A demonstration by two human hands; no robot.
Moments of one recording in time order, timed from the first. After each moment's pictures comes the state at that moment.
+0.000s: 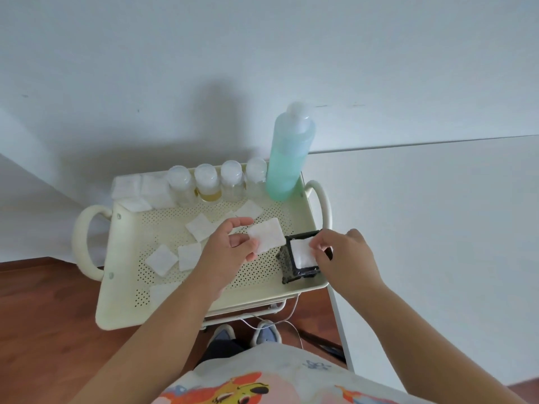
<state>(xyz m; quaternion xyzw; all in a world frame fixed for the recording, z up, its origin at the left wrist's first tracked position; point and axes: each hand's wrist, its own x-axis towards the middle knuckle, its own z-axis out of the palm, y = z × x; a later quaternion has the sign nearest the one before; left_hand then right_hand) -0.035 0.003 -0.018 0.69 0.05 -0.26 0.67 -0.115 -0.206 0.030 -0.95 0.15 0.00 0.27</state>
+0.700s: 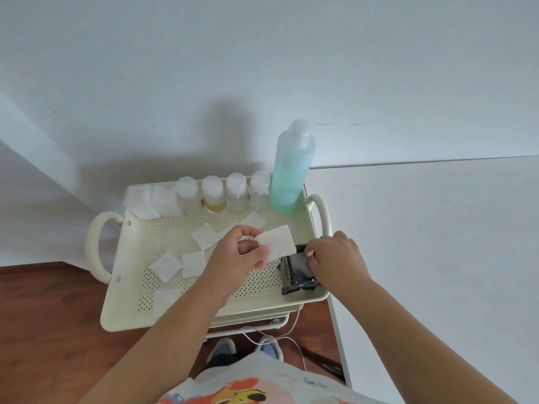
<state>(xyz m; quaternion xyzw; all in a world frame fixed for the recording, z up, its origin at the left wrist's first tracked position) -0.044 -0.013 0.008 0.70 0.04 -0.25 0.67 -0.087 -0.211 0.024 -0.99 0.07 0.09 0.12</state>
